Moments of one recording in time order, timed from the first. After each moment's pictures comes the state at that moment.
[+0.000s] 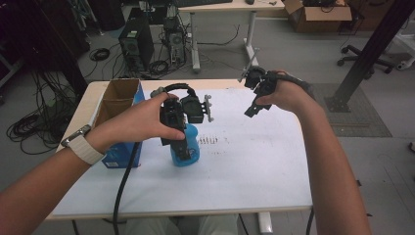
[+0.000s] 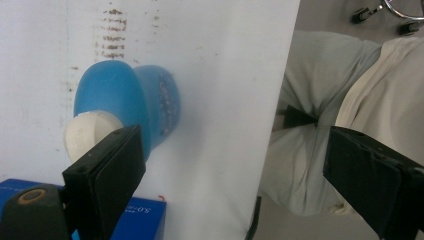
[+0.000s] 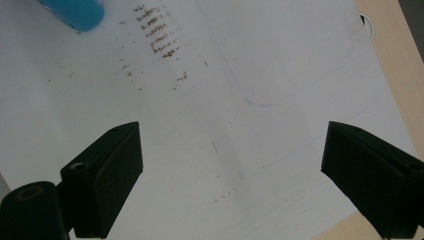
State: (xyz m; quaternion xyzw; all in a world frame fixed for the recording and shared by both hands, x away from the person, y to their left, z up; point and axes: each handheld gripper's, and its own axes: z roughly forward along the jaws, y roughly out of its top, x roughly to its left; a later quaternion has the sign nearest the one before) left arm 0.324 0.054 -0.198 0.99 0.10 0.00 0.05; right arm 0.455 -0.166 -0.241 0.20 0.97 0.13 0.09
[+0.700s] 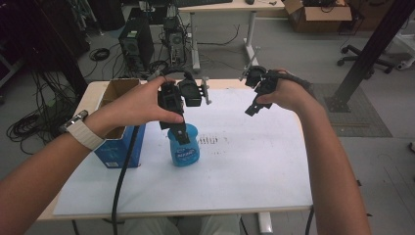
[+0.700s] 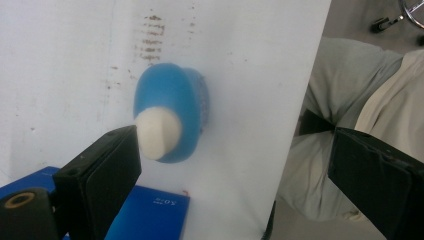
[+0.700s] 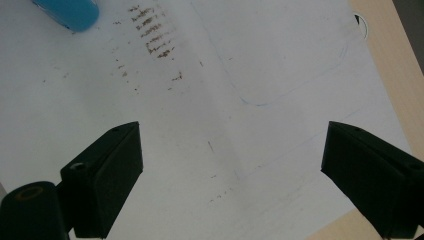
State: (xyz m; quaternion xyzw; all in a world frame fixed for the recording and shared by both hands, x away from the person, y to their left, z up) left arm 0.349 0.060 -0.179 0.99 0.12 0.02 0.06; right arm 0.458 -0.169 -0.240 0.20 0.97 0.13 0.10
